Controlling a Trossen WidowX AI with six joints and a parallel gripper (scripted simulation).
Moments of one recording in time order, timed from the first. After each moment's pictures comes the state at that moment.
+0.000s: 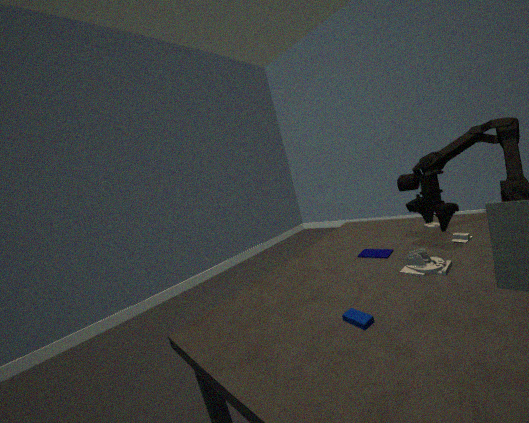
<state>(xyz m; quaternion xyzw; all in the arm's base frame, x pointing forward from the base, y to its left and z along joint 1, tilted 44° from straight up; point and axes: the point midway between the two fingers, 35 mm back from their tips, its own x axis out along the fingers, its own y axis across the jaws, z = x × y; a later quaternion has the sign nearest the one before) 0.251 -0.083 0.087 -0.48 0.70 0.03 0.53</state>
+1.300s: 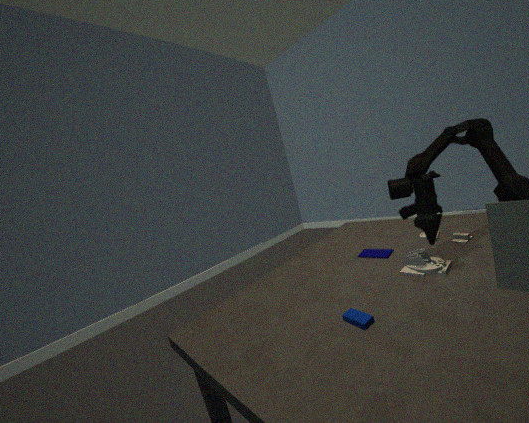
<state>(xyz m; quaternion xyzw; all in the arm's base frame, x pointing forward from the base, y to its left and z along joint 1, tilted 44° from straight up) 0.234 0.010 0.002 -0.30 0.67 -0.21 0.64</state>
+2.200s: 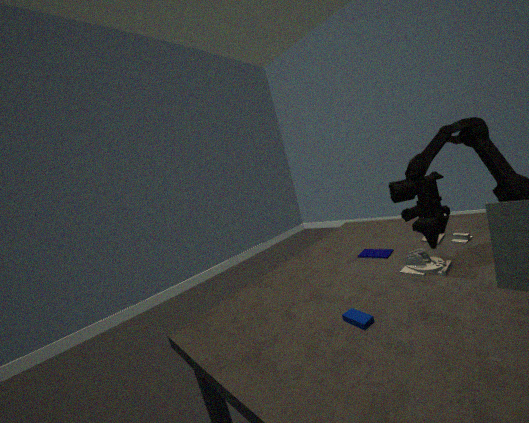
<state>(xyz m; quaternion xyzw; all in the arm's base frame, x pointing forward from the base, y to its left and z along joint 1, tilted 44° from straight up) 0.220 0.027 -0.017 -0.26 0.65 -0.27 0.66</state>
